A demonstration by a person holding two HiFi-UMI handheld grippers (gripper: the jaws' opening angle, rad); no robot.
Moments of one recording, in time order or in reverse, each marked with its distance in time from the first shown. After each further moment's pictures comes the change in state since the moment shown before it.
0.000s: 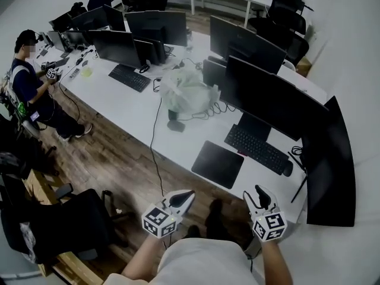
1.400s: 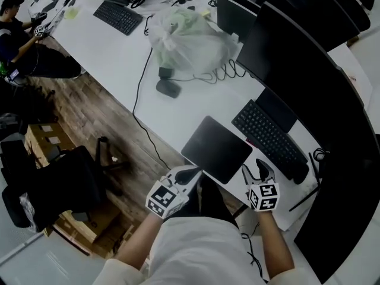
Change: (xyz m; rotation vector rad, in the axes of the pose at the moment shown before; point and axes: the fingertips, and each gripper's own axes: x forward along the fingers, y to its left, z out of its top) left arm 0.182 0.114 -0.065 -0.124 0.237 0.090; right arm 0.211 -0.147 -0.163 0.078 0.450 0.101
